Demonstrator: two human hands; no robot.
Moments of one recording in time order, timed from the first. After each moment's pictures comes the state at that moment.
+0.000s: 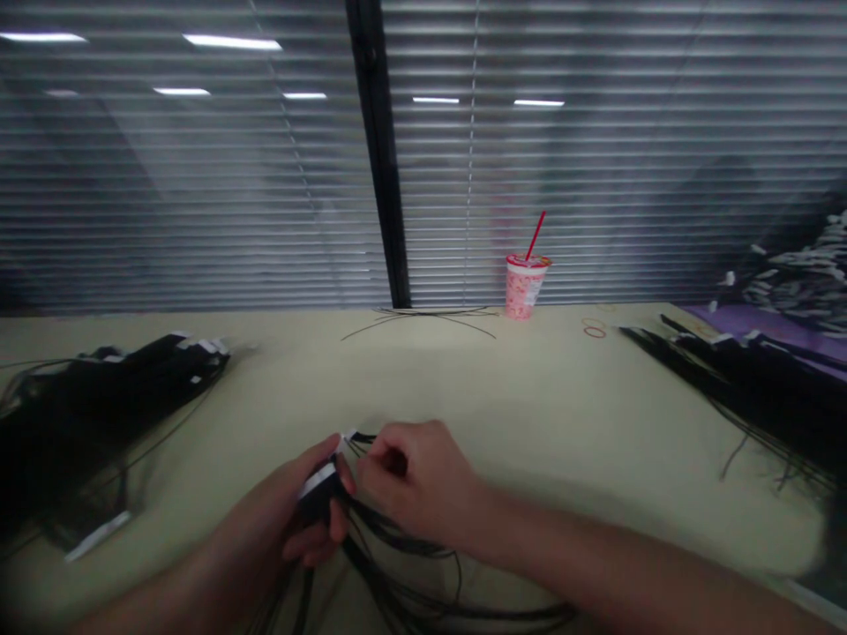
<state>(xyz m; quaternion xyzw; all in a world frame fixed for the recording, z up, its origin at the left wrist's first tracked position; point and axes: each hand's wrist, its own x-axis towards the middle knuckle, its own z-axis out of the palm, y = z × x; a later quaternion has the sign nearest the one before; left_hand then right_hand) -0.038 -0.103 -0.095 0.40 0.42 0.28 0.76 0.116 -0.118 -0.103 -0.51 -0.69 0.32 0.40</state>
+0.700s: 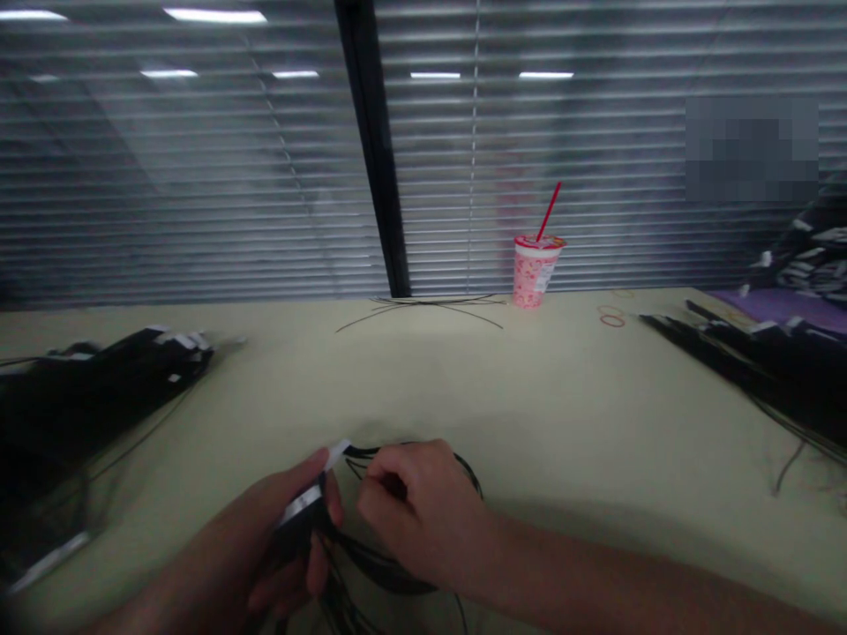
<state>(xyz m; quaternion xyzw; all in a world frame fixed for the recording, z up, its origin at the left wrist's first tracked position) -0.040 -0.099 -0.097 0.42 0.42 0.23 0.77 0.120 -0.119 -0.120 -0.52 -0.73 0.29 0.33</state>
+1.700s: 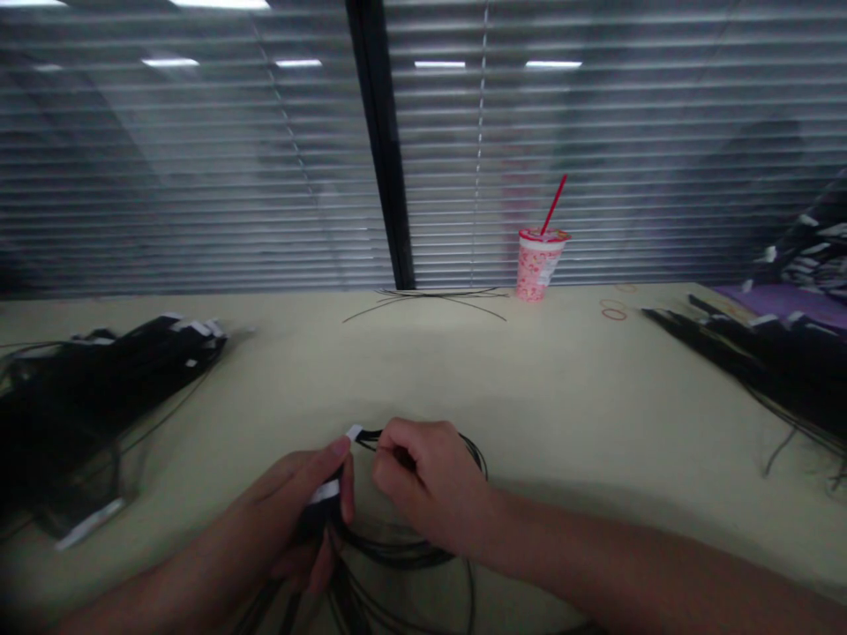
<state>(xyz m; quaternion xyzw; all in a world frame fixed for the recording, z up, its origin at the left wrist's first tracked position) -0.038 -0.104 -0.087 0.52 0.43 0.17 0.72 0.122 -0.120 -0.121 -0.48 -0.73 0.28 0.39</state>
